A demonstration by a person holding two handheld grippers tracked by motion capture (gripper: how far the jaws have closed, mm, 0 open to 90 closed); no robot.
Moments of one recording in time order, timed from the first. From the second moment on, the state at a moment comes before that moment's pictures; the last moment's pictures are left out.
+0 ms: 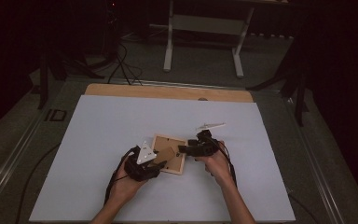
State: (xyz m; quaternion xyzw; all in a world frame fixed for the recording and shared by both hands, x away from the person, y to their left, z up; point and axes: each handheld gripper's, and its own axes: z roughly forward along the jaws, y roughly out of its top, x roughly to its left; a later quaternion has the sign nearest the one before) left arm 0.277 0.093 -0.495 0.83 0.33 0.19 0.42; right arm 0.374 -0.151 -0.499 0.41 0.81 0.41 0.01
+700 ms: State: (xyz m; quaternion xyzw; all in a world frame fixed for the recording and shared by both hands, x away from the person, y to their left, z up) left arm 0.285 0.101 -0.497 0.83 0.34 0.13 0.42; right arm 0.376 -0.153 -0.500 0.40 0.81 0.43 -0.01
